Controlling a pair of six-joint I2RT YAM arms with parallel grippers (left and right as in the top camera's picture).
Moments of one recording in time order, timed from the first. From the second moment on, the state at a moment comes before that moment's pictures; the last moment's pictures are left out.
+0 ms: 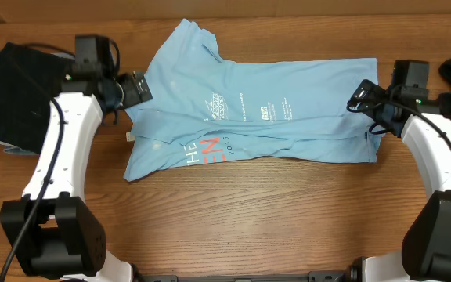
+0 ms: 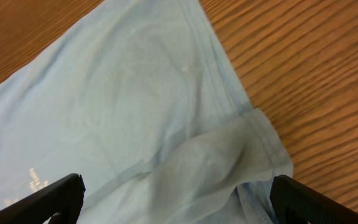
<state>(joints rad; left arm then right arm) 0.04 1.74 1.48 -0.84 0.01 -0.34 -0.17 1.66 1.19 -0.56 0.00 0.41</state>
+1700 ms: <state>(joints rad) -0.38 1.91 1.39 -0.94 -0.03 -0.17 -0.34 1.66 1.26 -1.05 -0.04 0.38</state>
